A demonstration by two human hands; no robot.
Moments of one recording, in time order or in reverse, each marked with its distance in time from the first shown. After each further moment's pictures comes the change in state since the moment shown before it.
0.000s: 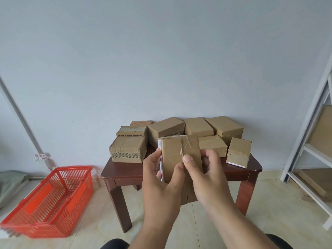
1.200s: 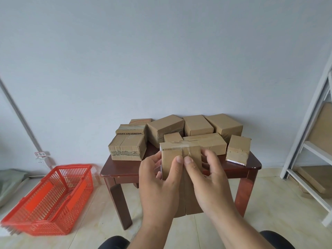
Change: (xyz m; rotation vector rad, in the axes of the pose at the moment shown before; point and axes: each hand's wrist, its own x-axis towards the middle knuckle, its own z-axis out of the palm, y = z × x) left_hand 0.000 0.003 0.000 0.176 0.108 0.004; right_hand -0.013 -0.002 -0.007 -0.050 -0.003 -0.046
